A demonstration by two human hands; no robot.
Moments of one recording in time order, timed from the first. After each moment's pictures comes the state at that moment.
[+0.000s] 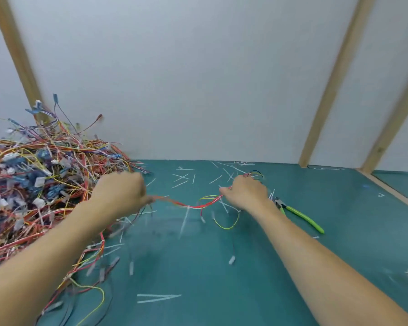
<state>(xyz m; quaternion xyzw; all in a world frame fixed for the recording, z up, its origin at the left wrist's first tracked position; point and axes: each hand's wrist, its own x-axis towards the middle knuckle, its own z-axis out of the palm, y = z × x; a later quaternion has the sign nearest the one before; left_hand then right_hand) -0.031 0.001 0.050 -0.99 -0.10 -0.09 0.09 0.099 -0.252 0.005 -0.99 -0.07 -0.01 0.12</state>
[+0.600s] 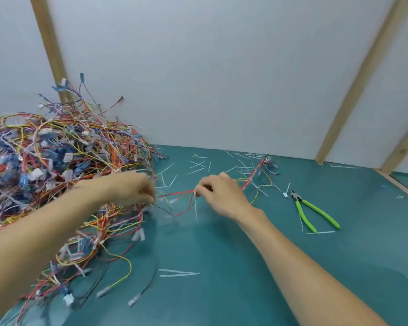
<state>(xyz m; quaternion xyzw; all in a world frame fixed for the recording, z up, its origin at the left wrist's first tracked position) -0.042 0.063 0.026 -0.99 0.05 0.14 -0.07 0.042 -0.183 -0.017 -0.91 -0.31 0.00 0.28</state>
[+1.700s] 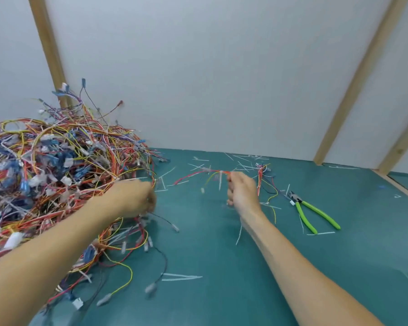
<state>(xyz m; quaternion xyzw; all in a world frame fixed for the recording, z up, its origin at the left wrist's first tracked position) -0.050 0.041 0.020 -1.00 -0.02 0.08 0.02 0.061 -0.203 -0.030 -0.70 0.02 -0.03 0.71</state>
